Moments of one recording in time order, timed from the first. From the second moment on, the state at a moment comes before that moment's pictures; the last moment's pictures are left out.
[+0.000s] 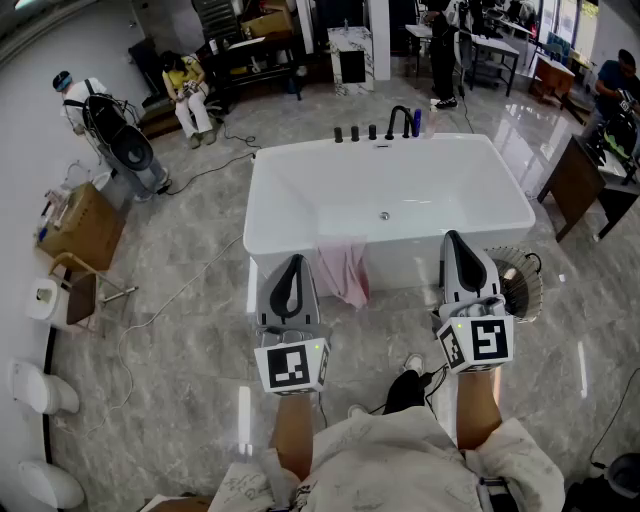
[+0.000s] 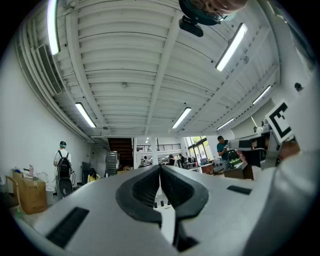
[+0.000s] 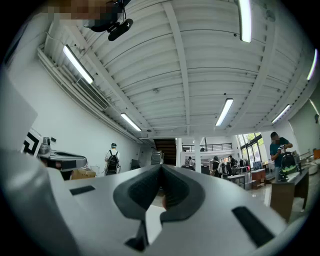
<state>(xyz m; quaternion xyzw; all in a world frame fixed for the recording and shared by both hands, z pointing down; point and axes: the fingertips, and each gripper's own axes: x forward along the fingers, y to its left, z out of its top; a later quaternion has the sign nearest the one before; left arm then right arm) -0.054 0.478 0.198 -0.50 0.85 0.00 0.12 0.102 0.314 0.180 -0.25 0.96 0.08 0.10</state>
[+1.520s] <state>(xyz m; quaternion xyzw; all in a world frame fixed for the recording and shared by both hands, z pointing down) -0.078 0.338 0.247 -0.50 0.86 -0.03 0.06 0.068 0.168 0.244 -0.25 0.97 -0.01 0.07</state>
